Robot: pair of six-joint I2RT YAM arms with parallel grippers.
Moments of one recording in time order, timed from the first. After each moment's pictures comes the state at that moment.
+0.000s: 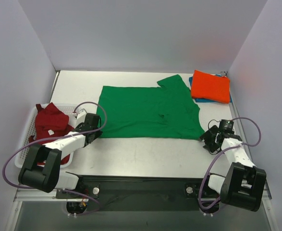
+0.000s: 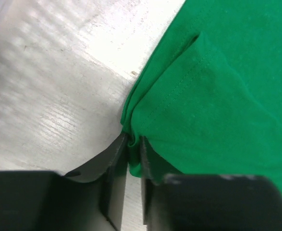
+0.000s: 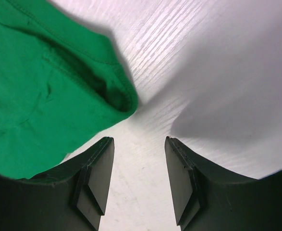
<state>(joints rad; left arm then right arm) -0.32 1.37 0.58 -0.14 -0.38 -0.85 -0.26 1.13 0.48 -0.44 -0.14 0.66</state>
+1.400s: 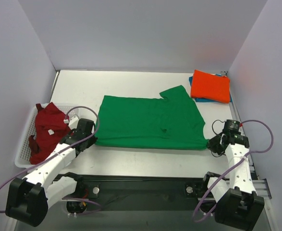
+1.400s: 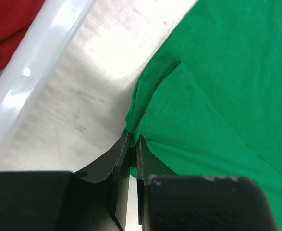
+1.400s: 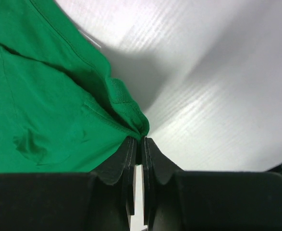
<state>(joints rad) -0.33 1.03 0.57 -0.50 -0.37 -0.93 -0.29 0.94 0.61 -0.81 -0.01 0.72</state>
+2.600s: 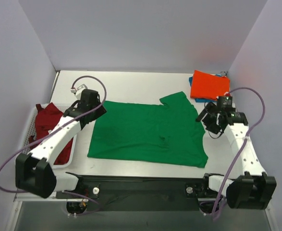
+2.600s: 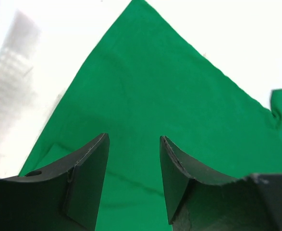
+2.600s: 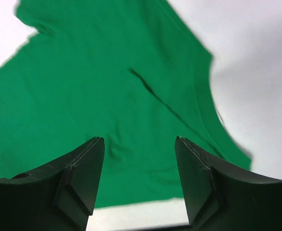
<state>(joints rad) -0.34 1.25 1.01 -0.54 -0.29 -0.84 -0.06 1.09 0.93 -0.83 -0.02 0.61</state>
